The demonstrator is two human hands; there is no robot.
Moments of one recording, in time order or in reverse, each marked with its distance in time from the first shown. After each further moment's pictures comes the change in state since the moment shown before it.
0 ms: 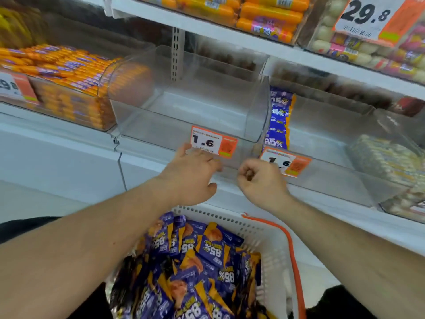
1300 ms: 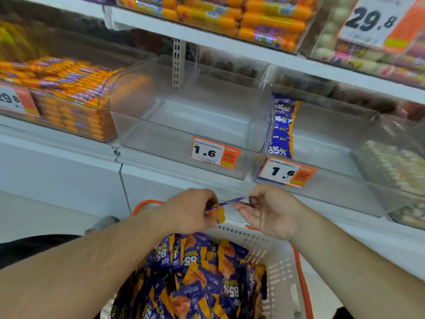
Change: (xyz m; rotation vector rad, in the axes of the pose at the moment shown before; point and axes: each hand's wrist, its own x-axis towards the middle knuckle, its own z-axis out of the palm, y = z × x) left_hand -0.011 0.002 0.024 -0.516 -0.295 -0.173; right_hand -0.012 -0.026 -0.022 1.106 -0.247 1.105
